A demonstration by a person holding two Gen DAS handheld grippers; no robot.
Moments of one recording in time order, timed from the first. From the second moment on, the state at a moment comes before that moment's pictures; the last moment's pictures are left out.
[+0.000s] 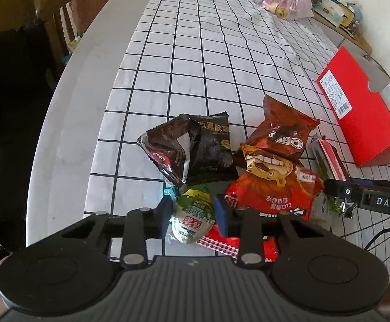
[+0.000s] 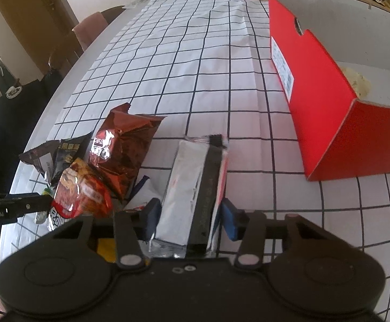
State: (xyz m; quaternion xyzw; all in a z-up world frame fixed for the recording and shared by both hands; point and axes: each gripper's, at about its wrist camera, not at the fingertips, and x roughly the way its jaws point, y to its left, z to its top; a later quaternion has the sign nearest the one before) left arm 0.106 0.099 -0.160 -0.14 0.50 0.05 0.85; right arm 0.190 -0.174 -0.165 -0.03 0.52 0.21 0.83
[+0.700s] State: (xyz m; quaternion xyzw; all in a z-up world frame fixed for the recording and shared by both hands) left arm 0.081 0.105 -0.152 -0.16 0.50 0.06 0.85; right arm 0.163 -0.194 -0.137 -0.01 0.50 0.22 0.84
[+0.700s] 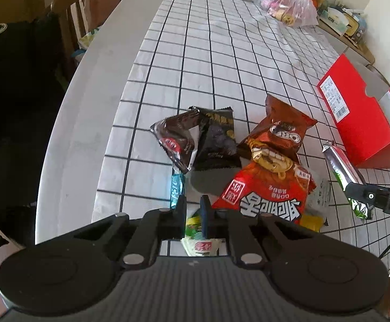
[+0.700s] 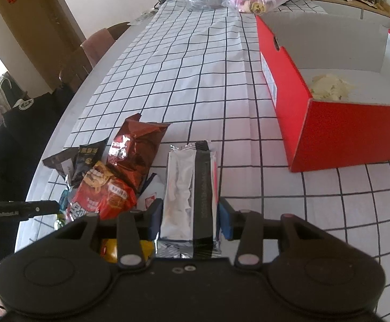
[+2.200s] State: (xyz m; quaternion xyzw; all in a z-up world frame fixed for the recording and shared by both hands) left arm 0.052 0.083 -0.123 -0.15 0.47 0.08 0.87; right arm 0.154 -0.219 -0.105 0.01 0.47 0.24 0.85
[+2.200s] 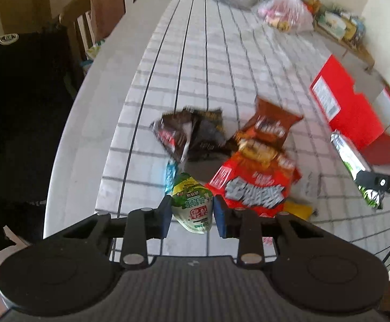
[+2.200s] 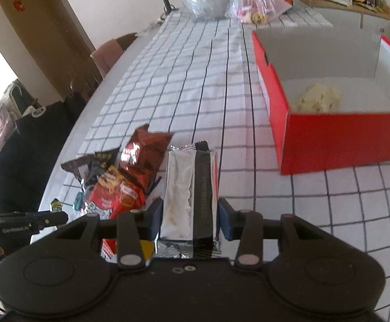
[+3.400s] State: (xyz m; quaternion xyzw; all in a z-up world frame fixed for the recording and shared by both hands) left arm 0.221 -0.140 -0.028 -0.06 0.40 -0.06 0.91; right arm 0.265 -0.399 -0.037 0.00 0.40 0.18 0.90
